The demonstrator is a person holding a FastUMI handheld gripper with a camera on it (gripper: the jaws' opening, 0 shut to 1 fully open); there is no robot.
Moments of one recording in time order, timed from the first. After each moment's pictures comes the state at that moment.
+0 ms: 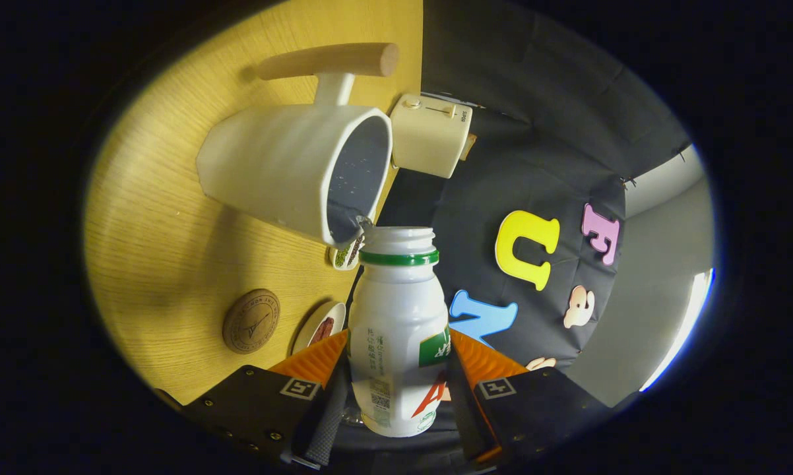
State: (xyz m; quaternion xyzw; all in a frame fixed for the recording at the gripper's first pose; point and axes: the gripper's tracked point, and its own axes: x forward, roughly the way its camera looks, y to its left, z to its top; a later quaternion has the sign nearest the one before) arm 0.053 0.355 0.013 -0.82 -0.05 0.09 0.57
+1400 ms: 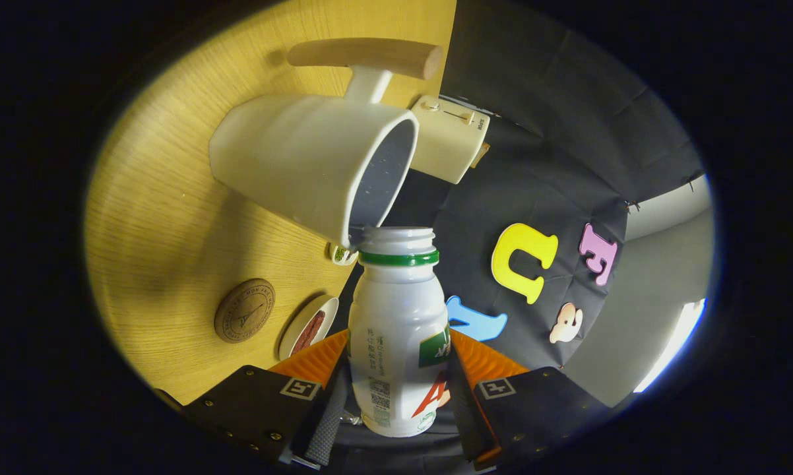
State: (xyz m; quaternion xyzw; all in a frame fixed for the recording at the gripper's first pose) arm 0.052 0.357 0.011 -0.85 -0.06 0.08 0.52
